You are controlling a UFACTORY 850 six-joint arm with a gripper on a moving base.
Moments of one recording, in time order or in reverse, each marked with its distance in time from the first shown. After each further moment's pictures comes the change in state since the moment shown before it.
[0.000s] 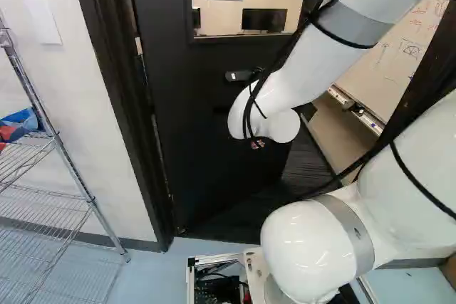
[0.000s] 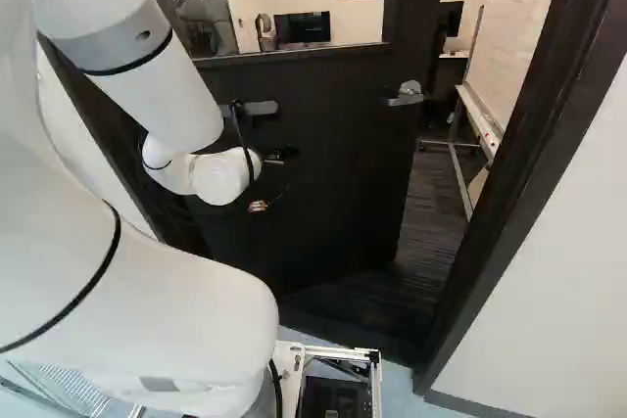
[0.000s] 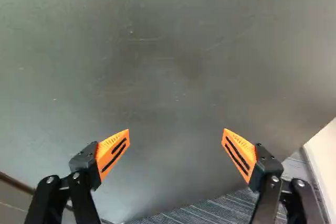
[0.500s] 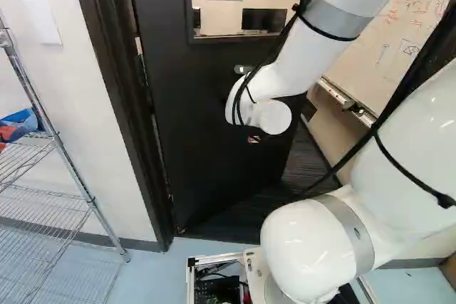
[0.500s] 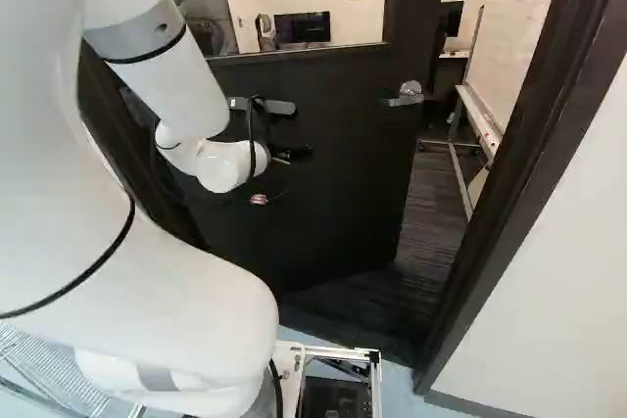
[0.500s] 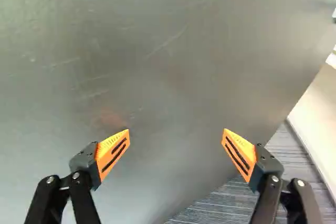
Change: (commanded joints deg) arm -0.3 -5.3 -4.8 14.6 0.0 0.0
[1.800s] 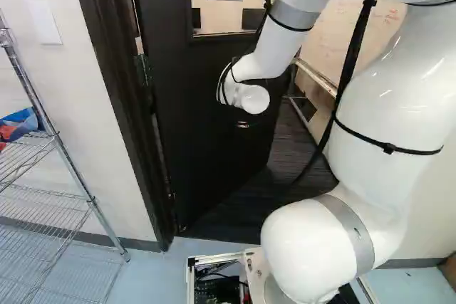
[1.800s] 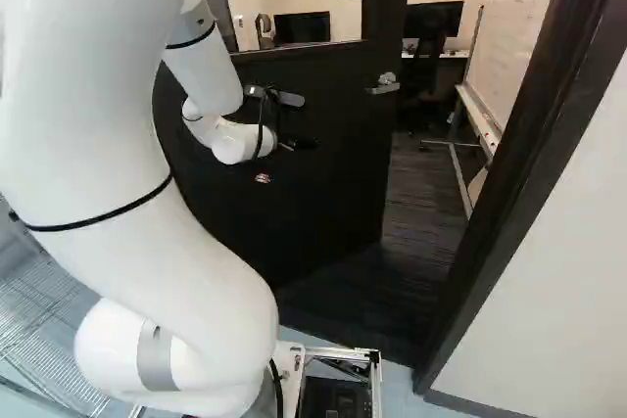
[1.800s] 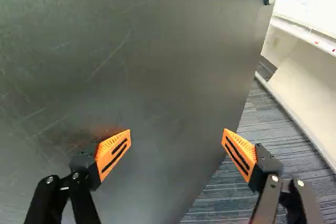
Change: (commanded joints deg) arm 0.8 -13.5 -13.5 6.6 0.0 0.0
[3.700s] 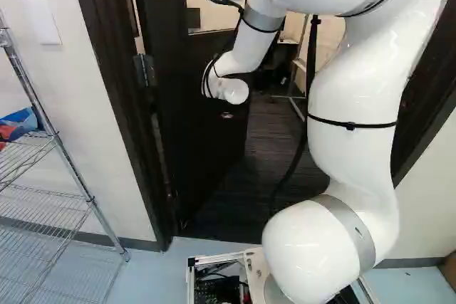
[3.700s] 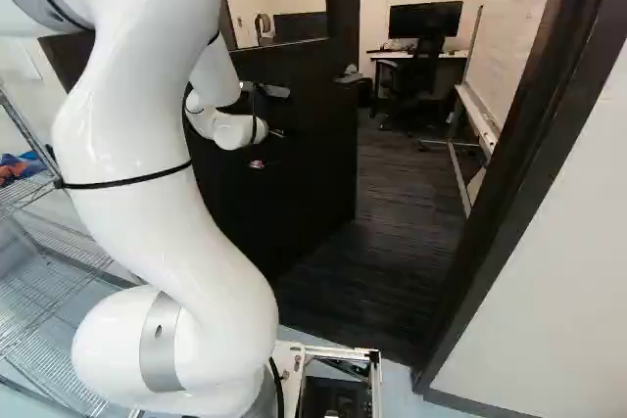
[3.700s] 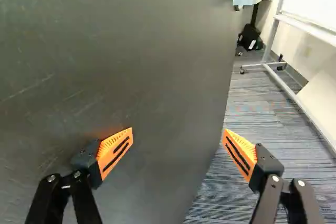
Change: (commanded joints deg) arm 4.6 -11.4 -12.9 -3.2 0.0 0.0
